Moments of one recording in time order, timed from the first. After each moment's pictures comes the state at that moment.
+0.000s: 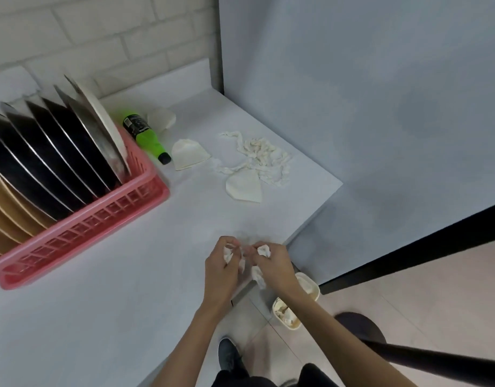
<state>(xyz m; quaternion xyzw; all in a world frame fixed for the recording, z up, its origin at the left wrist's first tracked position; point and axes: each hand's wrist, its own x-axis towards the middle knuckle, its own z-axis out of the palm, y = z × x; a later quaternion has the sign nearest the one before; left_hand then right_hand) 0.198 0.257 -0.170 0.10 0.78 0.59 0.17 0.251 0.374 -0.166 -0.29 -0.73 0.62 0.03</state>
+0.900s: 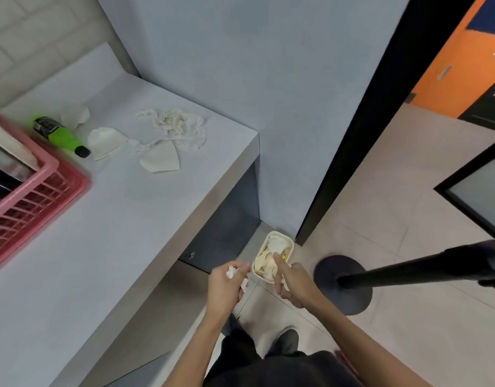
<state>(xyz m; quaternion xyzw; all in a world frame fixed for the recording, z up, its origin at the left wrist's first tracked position) 0.378 0.316 -0.204 0.09 0.80 0.48 0.34 0.482 0.449 -0.216 -0.49 -0.52 0.70 -0.07</state>
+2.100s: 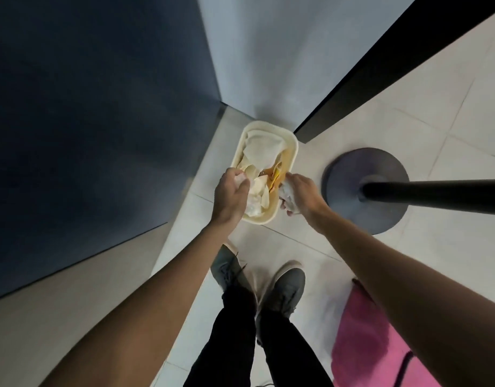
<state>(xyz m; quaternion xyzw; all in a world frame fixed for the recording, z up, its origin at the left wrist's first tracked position) 0.309 0.445 -0.738 0.17 0.82 0.33 0.44 0.434 0.547 -0.717 -0.61 -0.49 0.62 -0.09</state>
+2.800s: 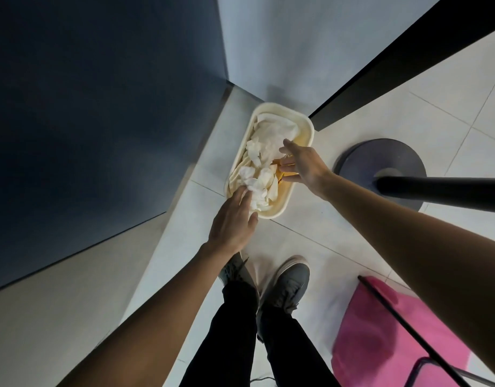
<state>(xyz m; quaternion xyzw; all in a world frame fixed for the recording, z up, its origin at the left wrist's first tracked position) 0.326 0.382 -0.793 0.44 0.80 0.09 0.40 0.394 0.579 -0.771 -0.60 -0.45 0.65 -0.10</state>
